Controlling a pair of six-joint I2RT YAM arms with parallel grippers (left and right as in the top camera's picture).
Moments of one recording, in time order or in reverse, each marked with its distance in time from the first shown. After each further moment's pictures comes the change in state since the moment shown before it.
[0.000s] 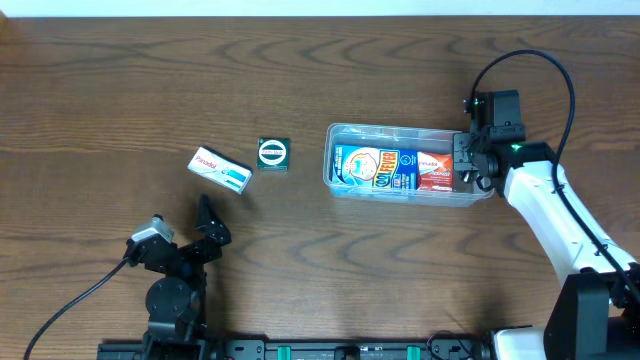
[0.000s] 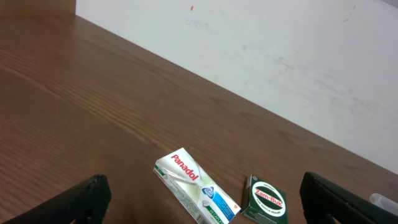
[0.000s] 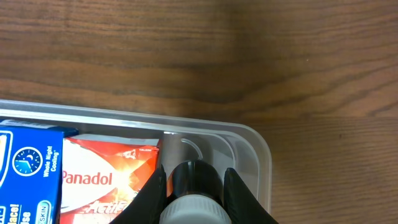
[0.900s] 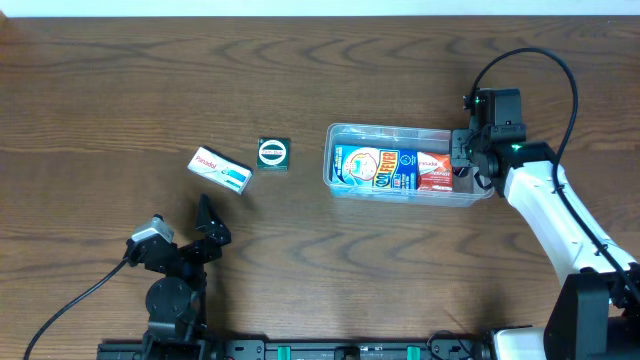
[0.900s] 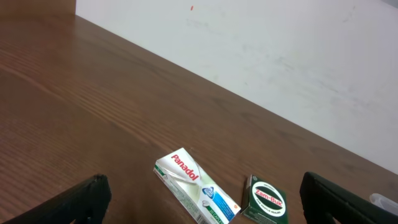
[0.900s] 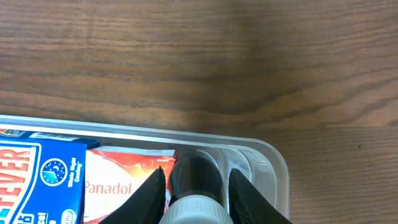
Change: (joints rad) left arm 0.000 0.000 0.000 0.000 0.000 0.000; right arm 0.000 0.000 -0.001 0.036 -0.050 0.031
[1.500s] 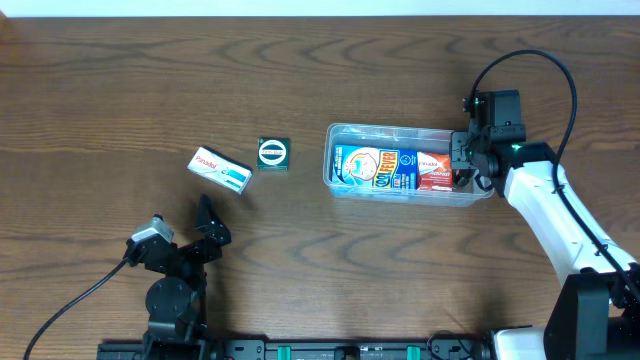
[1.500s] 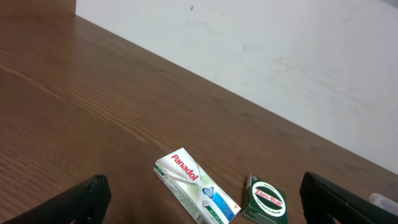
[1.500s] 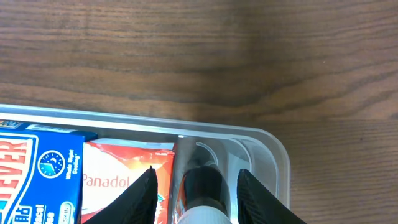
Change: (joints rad) left arm 0.000 0.000 0.000 0.000 0.000 0.000; right arm 0.000 0.000 0.000 -0.021 -0.001 0.000
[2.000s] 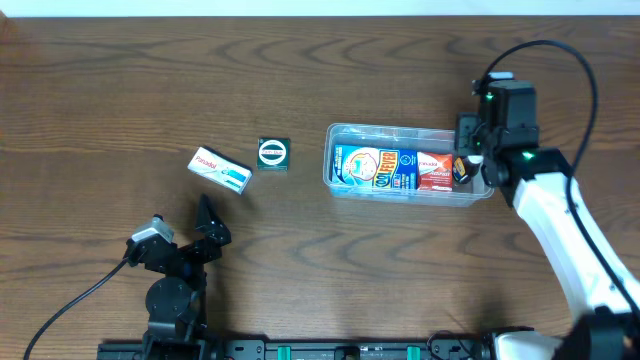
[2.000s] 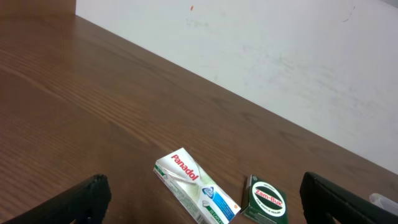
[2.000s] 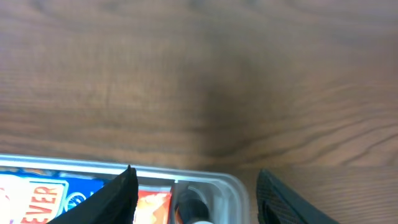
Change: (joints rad) left arm 0.000 0.000 0.000 0.000 0.000 0.000; right arm 0.000 -0.143 0.000 0.106 0.032 -0.028
